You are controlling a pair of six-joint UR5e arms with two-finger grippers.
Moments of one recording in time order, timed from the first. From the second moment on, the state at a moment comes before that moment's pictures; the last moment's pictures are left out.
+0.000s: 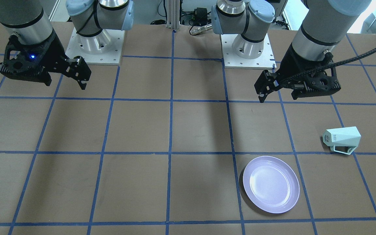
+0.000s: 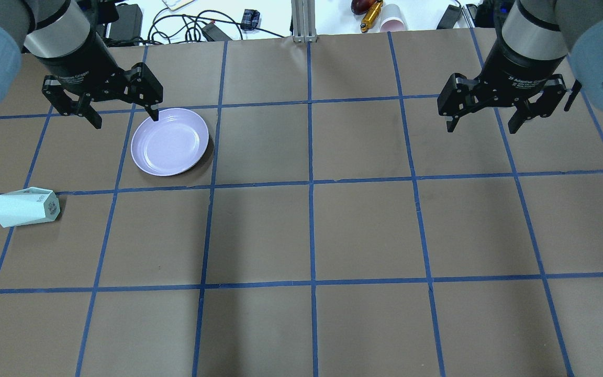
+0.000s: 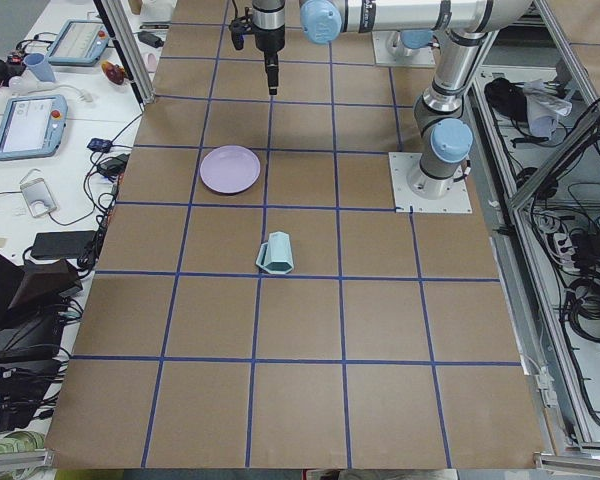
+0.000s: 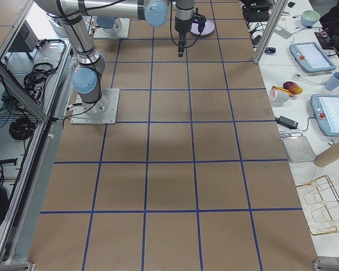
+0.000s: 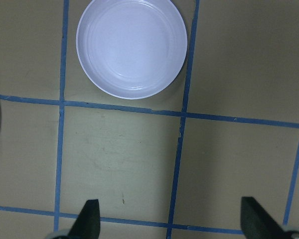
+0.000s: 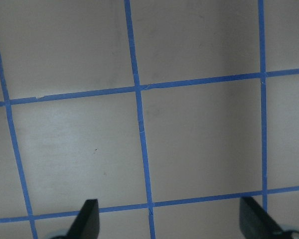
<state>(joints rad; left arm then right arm) -1.50 -1.62 -1.55 -1.54 1.59 -0.04 1.52 -1.59 1.63 -1.60 -1.59 0.04</state>
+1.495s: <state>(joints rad) -1.50 -1.60 -1.56 -1.53 1.58 -0.03 1.52 -1.59 1.63 -1.60 -1.59 0.04</state>
